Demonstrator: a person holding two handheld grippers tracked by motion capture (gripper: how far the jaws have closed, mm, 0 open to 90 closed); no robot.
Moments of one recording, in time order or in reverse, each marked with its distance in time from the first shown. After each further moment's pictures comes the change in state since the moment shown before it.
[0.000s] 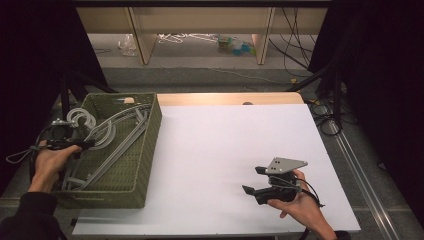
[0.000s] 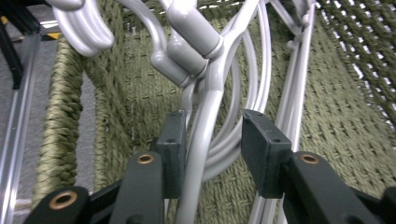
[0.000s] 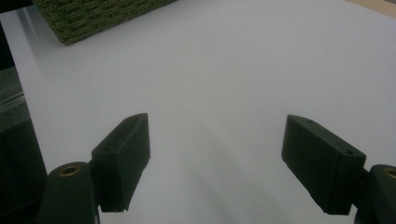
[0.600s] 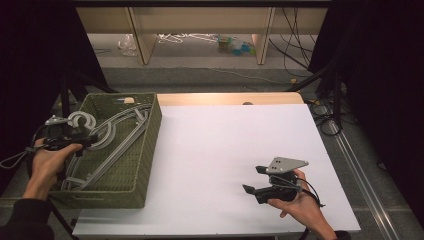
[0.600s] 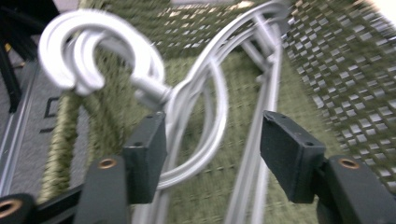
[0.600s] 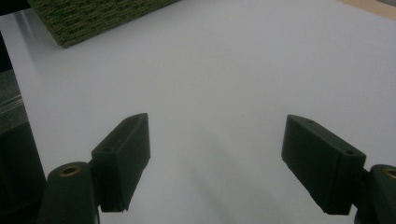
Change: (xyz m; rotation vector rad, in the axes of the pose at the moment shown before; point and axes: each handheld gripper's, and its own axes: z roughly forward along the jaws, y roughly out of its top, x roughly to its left) left arm -0.019 0.006 -0.028 -0.137 -0.044 -0.006; right arm -0.001 0.000 -0.001 -0.005 -0.002 0.000
